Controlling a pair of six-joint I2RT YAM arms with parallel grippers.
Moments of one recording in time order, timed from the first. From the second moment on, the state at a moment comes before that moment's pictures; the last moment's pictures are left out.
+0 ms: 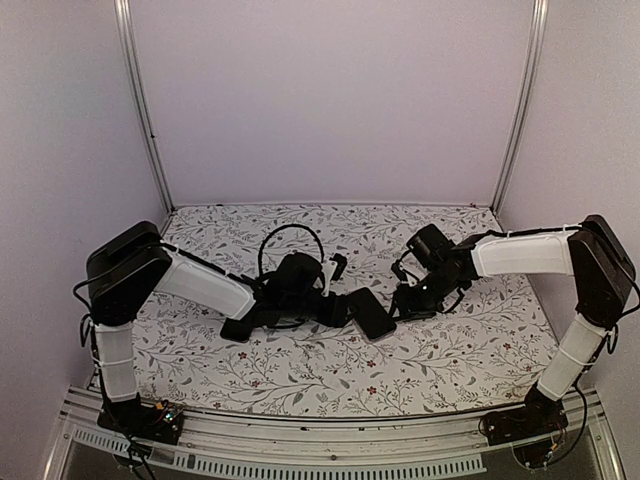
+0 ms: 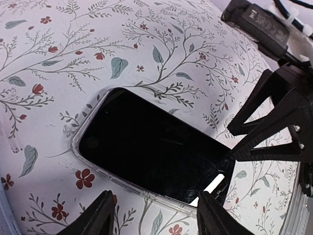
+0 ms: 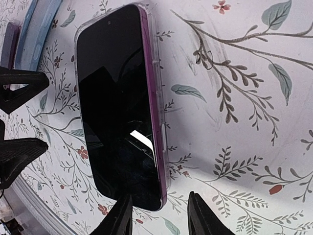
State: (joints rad) left arm -0.95 1.99 1.05 0.35 0.08 -0.46; right arm 0.64 1.71 1.03 -0.50 -0.28 0.41
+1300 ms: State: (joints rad) left arm -0.94 2.06 1.02 0.40 0.28 -0.54; right arm 0.66 1.75 0.98 -0.38 -0.41 0.47
